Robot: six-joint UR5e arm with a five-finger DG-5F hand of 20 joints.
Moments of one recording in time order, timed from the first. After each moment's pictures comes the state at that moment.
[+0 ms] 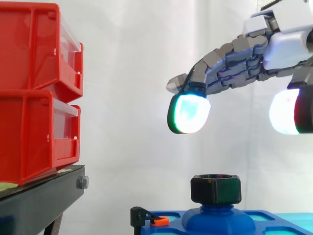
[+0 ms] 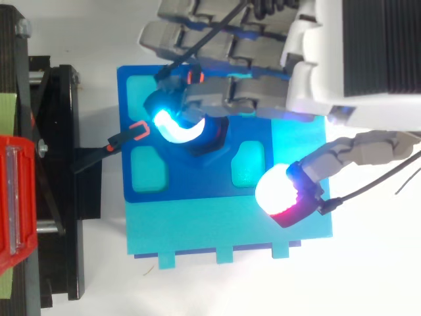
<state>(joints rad) 0.07 -2.10 -1.11 -3.24 -1.52 -1.30</state>
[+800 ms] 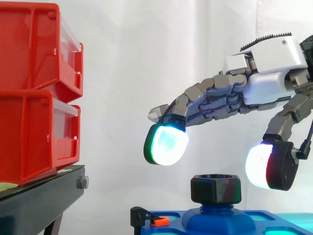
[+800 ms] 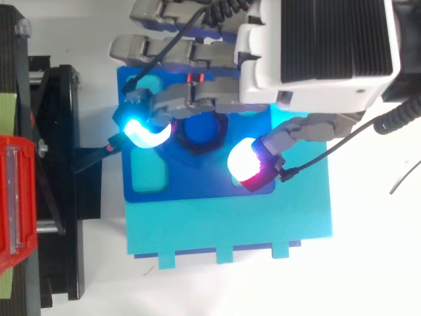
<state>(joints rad) 0.04 -2.18 -1.11 -3.15 -1.57 -1.29</state>
